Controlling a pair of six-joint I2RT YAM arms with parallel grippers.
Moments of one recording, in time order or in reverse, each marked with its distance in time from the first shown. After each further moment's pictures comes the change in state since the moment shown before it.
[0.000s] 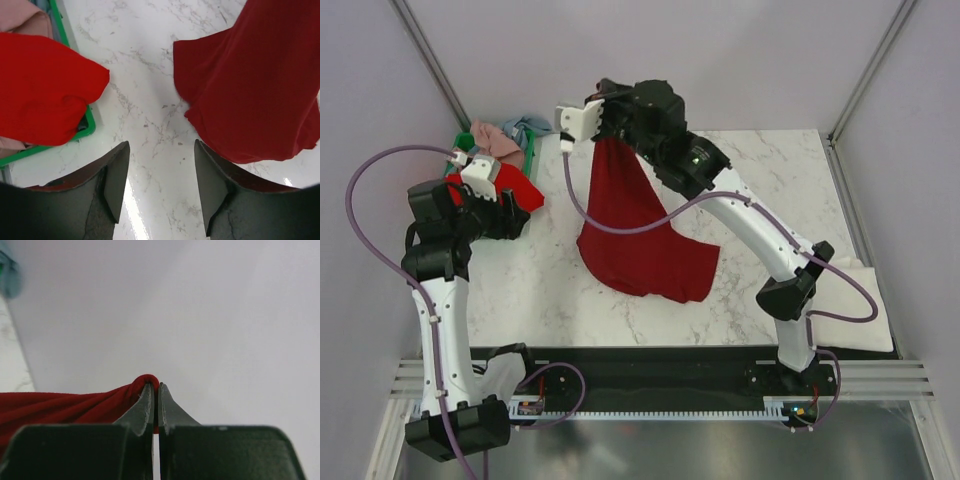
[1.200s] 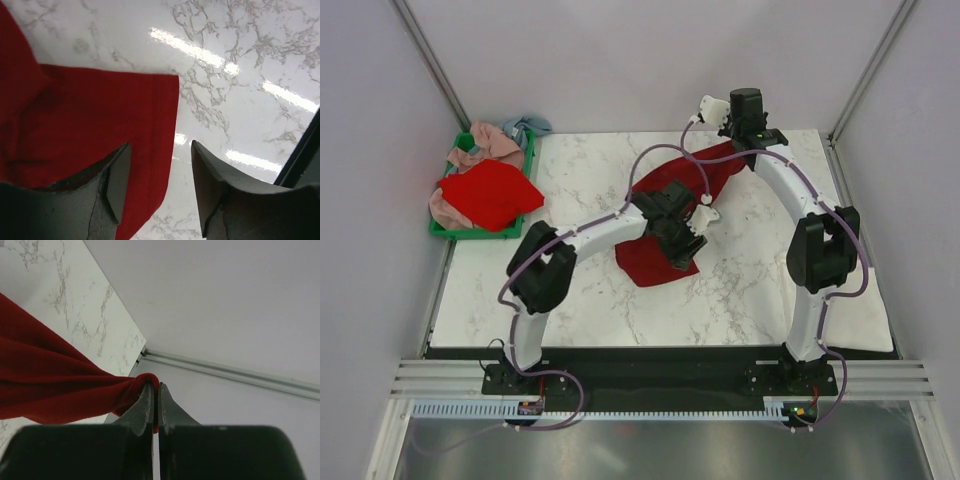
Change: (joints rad) left arm -1.037 1.033 0.407 0.095 -0.182 0.000; right arm -0.595 0.021 -0.492 0.052 0.228 0.123
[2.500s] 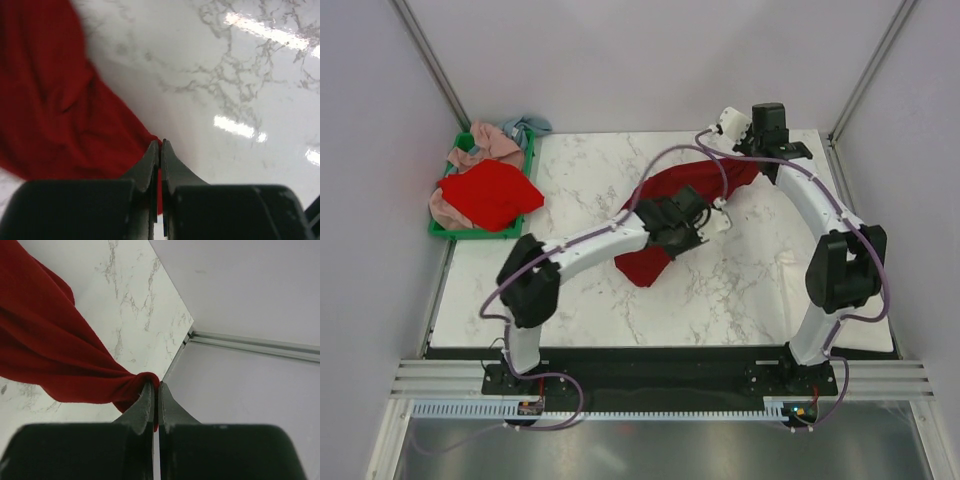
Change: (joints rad) left arm -0.166 0.044 0.083 -0.024 -0.375 0.090; right arm -0.097 -0.169 -0.245 -0.057 -0.143 0.167
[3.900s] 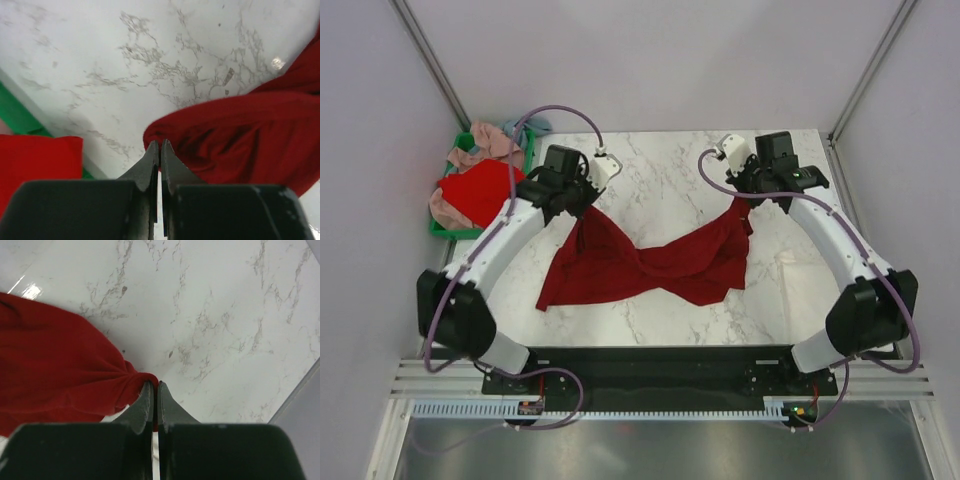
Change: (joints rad) left arm 0.575 -0.563 -0.330 0.069 0.090 0.197; right arm 0.053 -0.341 -0.233 -0.304 -0.373 0.416
